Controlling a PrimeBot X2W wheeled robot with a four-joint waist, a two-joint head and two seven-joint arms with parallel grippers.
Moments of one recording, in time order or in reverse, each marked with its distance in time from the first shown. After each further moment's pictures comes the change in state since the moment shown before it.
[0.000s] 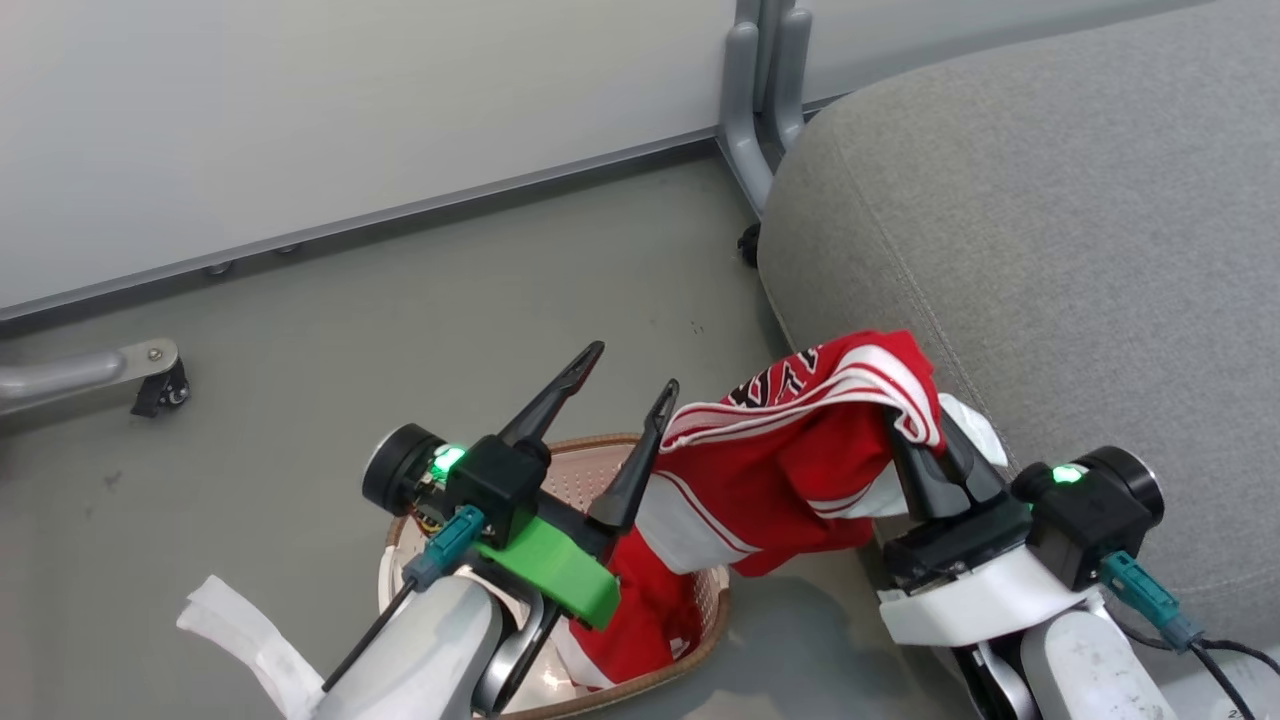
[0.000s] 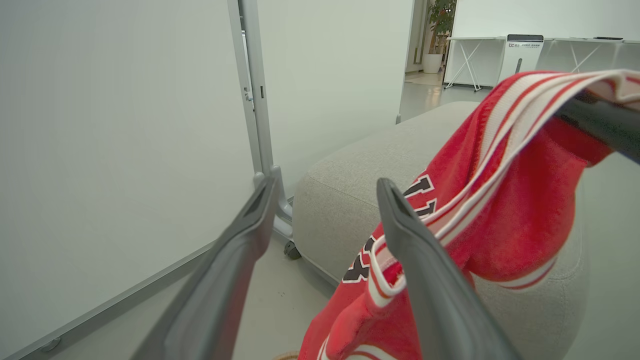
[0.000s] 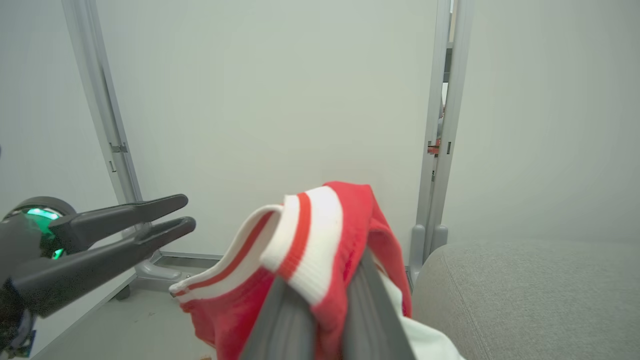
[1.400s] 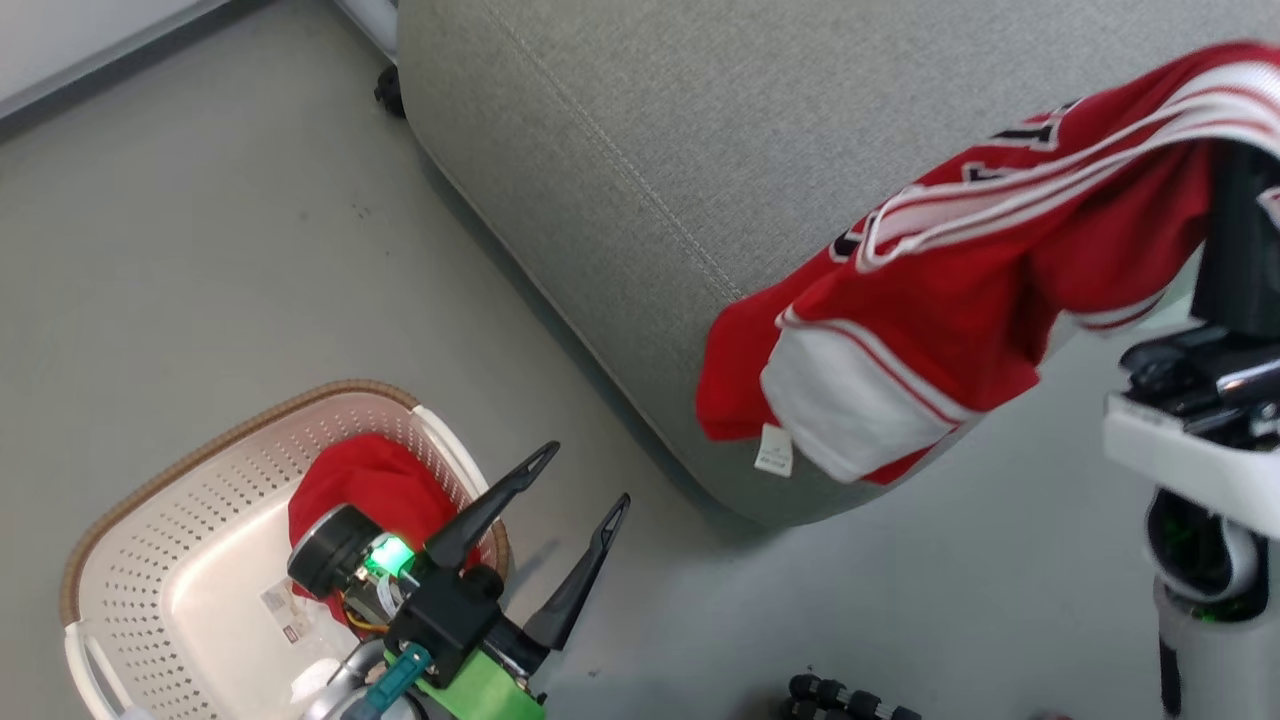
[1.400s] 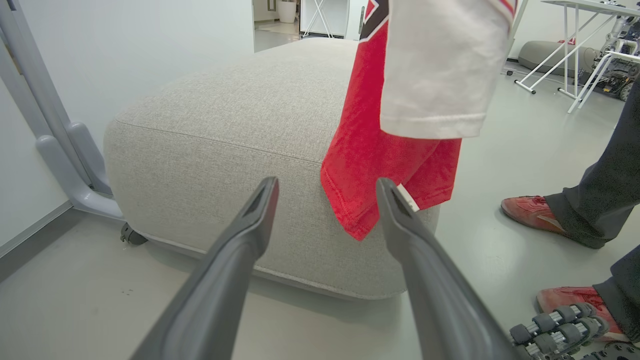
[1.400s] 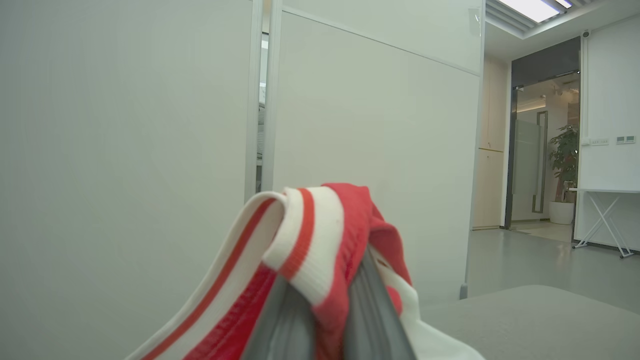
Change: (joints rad) left arm 0.224 0.170 0.067 -0.212 0.202 -0.085 -0.003; right arm -0.170 -0.001 -0.243 -0.357 0.171 0.000 0.000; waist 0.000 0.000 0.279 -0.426
